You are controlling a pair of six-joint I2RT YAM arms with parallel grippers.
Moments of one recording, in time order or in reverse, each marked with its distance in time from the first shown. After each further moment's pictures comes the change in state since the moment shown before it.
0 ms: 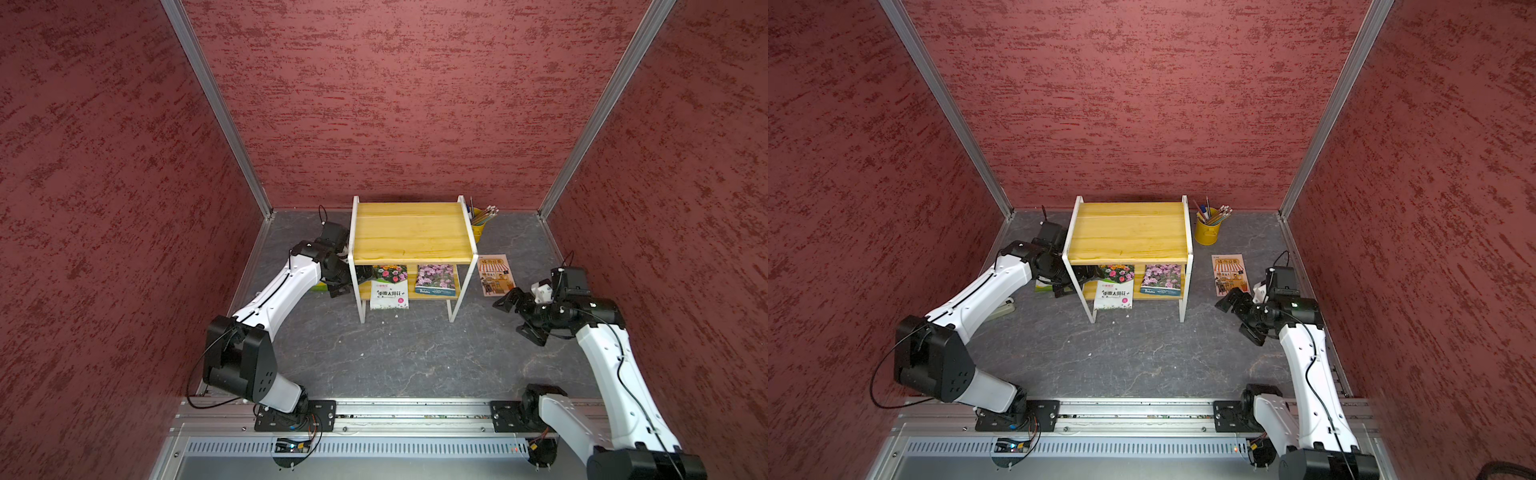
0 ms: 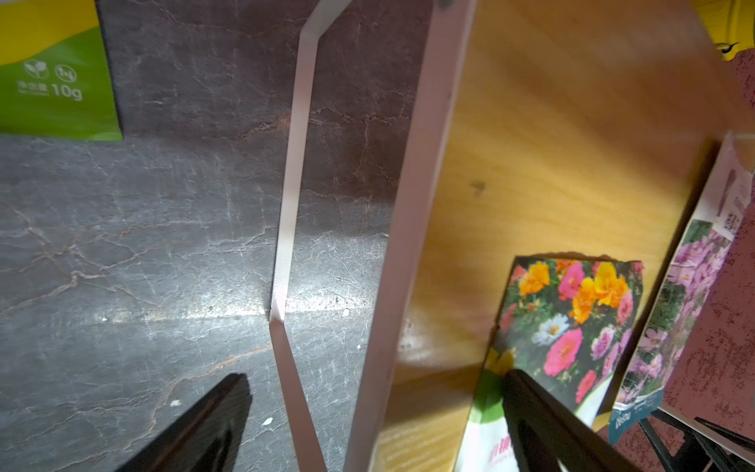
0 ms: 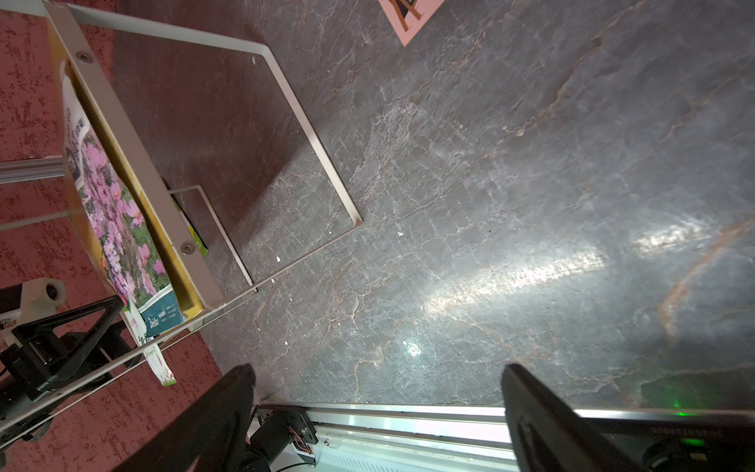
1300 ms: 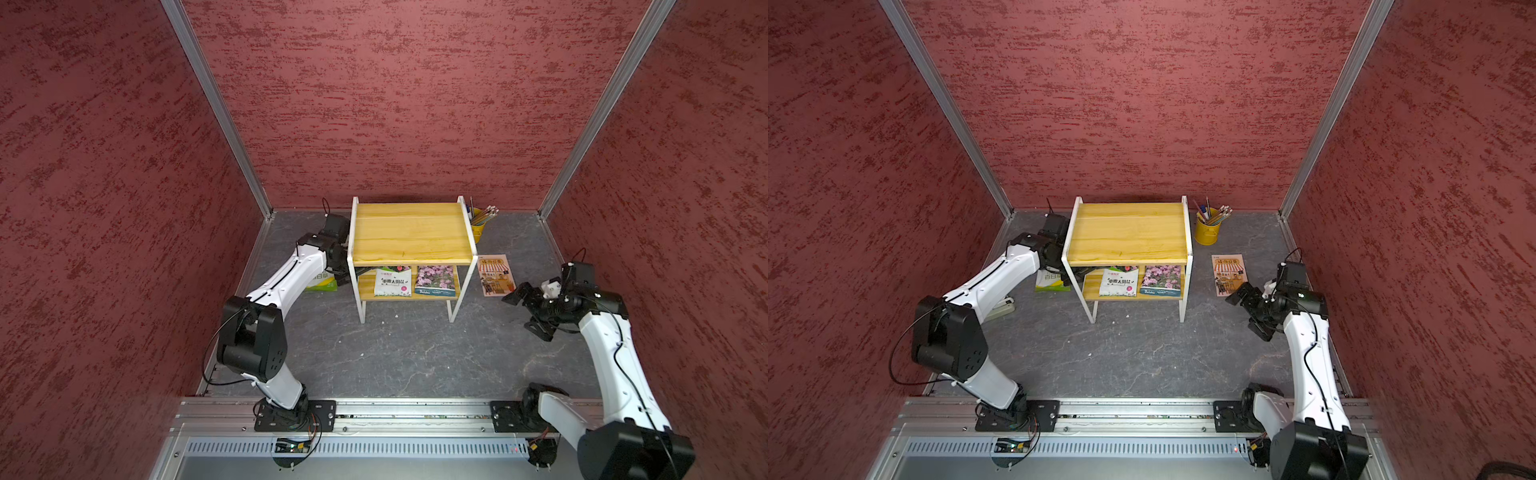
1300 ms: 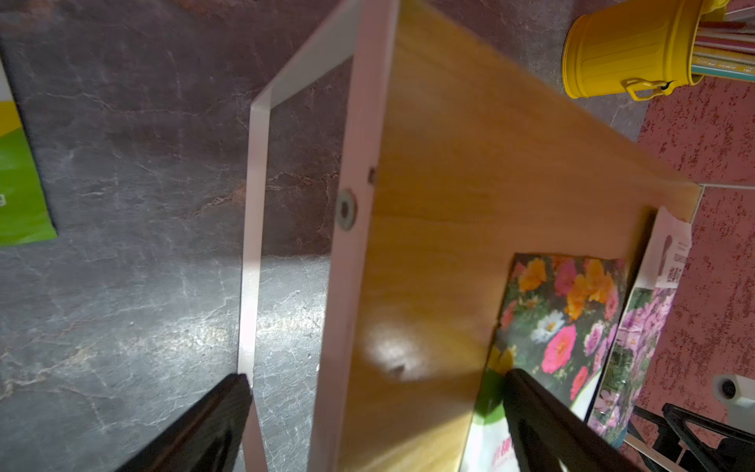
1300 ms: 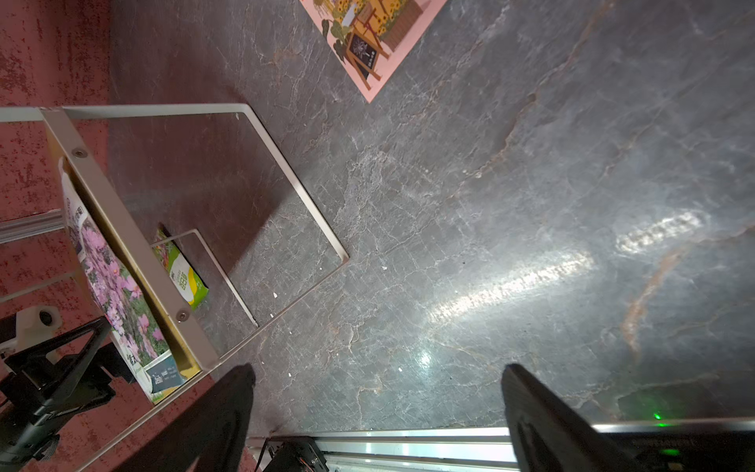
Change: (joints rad) left arm 0.017 0.121 0.071 0.092 0.056 0.036; right arm -0.129 0.071 0.019 0.011 0.005 -0.039
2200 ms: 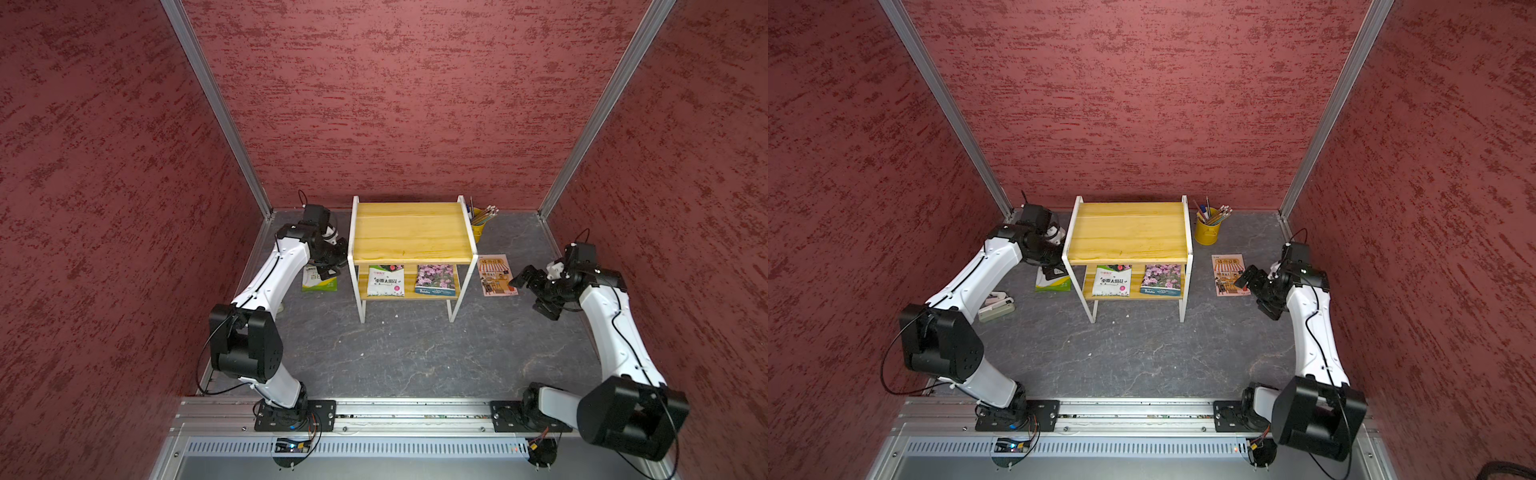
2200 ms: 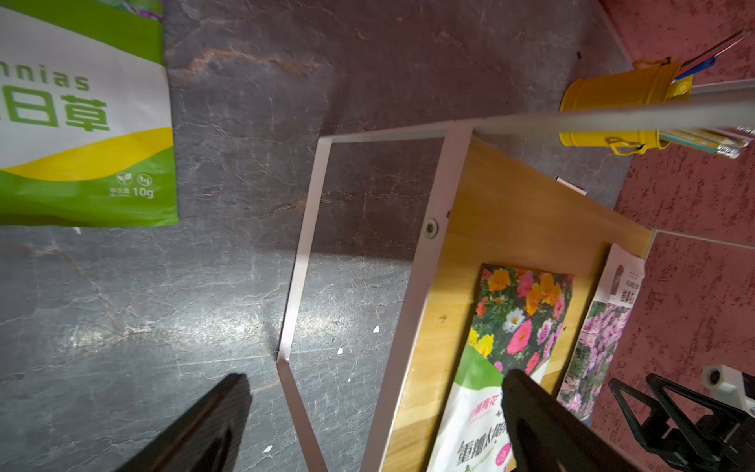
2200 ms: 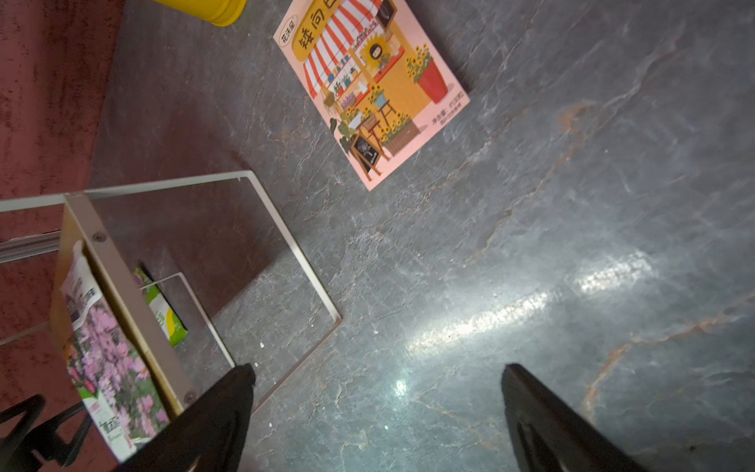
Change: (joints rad) left arm 0.118 -0.008 0.112 -0.148 0.014 0.028; right arm -0.035 0.174 0.138 0.058 0.066 -0.077
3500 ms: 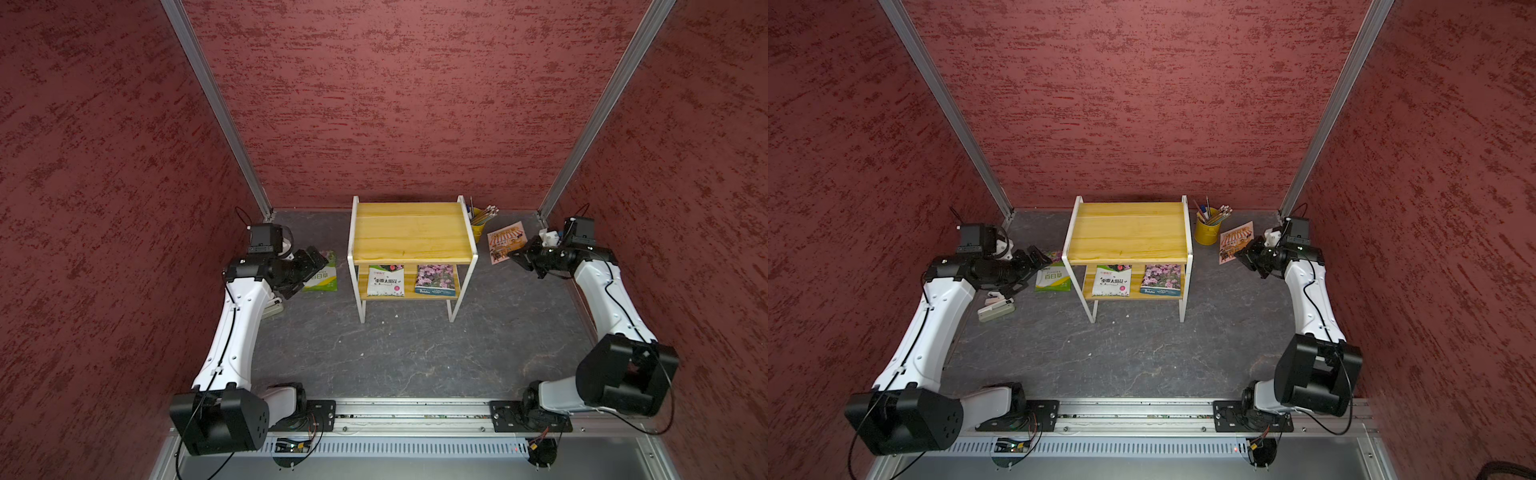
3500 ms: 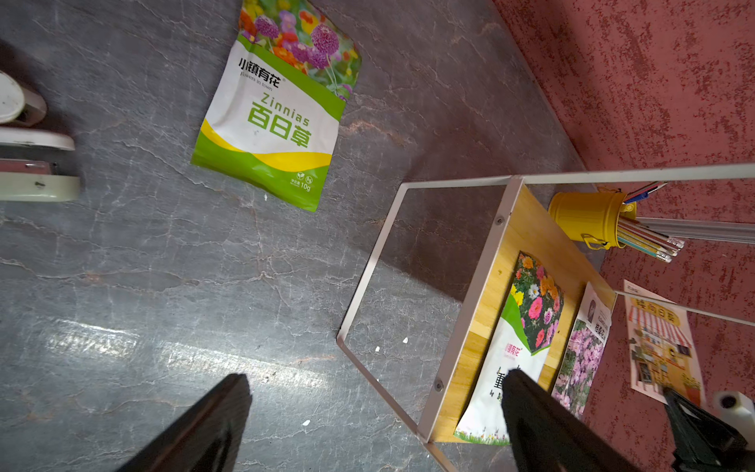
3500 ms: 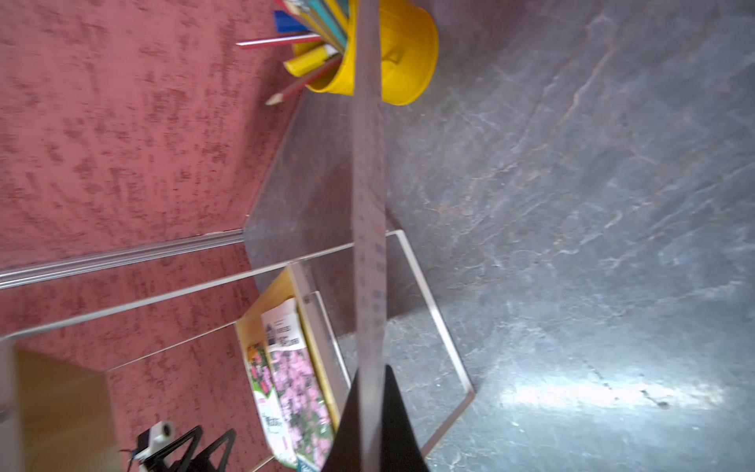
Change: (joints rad) left arm 0.251 -0.399 -0.209 -0.047 -0.068 -0.049; right arm -0.004 0.263 0.160 0.314 -0.251 0.124
